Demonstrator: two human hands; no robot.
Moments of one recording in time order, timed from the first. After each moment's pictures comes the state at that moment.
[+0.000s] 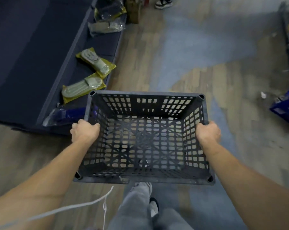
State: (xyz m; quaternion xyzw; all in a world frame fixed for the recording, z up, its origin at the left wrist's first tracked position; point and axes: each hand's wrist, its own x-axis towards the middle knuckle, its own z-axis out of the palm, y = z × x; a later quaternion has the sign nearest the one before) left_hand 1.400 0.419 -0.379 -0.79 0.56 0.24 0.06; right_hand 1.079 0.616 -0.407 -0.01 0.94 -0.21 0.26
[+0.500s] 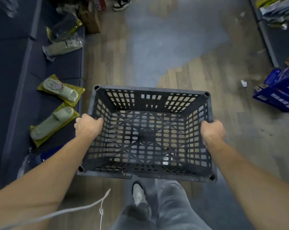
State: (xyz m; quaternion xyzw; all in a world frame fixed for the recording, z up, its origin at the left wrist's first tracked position) left_hand 1.127 0.283 -0.397 -0.70 0.66 0.23 0.10; right_hand 0.863 0.561 -0.433 0.13 0.92 -0.26 0.25
